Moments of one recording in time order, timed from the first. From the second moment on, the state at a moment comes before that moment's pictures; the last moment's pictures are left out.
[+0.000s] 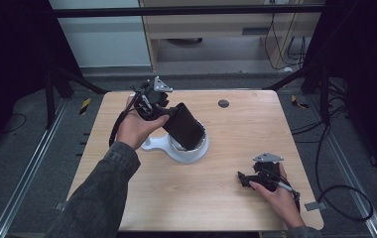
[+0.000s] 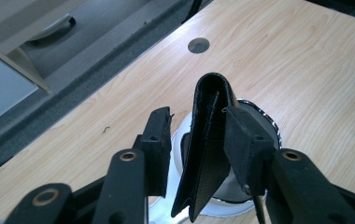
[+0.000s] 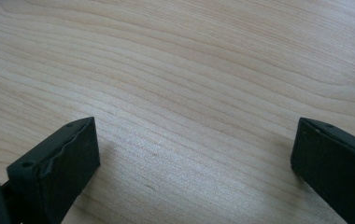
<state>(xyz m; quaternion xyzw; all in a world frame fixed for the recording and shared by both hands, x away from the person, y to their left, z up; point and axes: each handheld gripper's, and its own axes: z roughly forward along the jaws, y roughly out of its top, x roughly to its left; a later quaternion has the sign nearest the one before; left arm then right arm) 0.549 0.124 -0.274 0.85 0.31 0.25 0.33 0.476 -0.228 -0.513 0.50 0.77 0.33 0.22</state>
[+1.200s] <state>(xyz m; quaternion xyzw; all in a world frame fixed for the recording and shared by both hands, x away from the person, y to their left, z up) 0.476 0.126 -0.299 0.85 0.28 0.24 0.37 0.475 -0.228 -0.513 0.50 0.77 0.33 0.22</state>
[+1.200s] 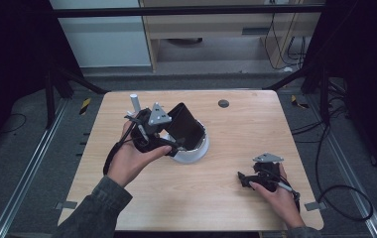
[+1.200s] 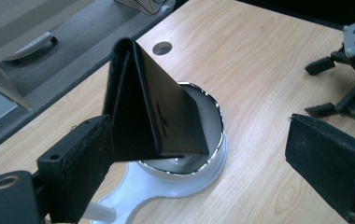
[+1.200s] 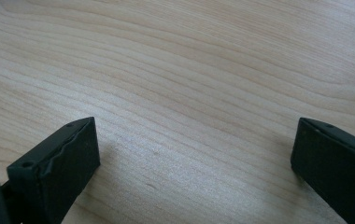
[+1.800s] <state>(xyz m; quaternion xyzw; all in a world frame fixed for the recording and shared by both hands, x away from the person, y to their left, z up) 0.442 0.142 -0.362 0.87 0.27 0.22 0.35 0.473 -0.228 -0.513 0.50 0.77 0.33 0.21</state>
